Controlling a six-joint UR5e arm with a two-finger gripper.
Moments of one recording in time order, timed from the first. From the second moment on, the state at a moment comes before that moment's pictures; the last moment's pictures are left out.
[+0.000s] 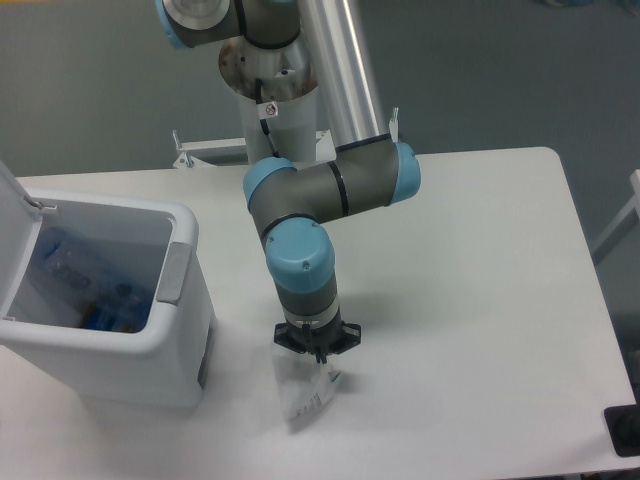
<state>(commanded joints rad) 2.29 -2.09 -1.62 -0.85 1.61 0.37</state>
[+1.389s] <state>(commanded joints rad) 2.29 -1.71 -1.46 -0.86 1.11 0.27</state>
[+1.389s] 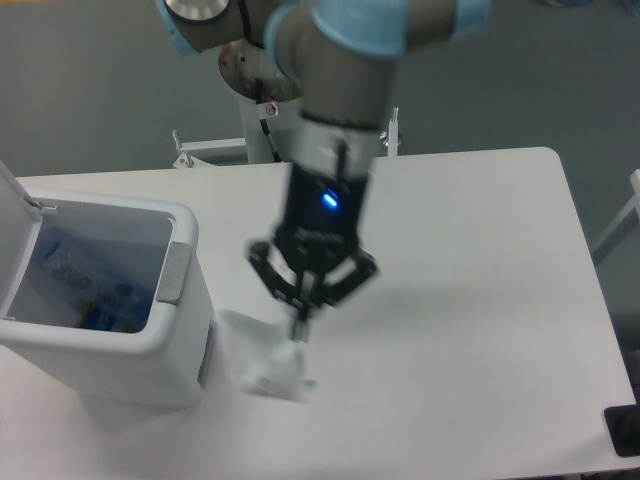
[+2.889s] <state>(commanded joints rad) 2.27 -1.74 -1.52 -0.85 1.08 0.39</state>
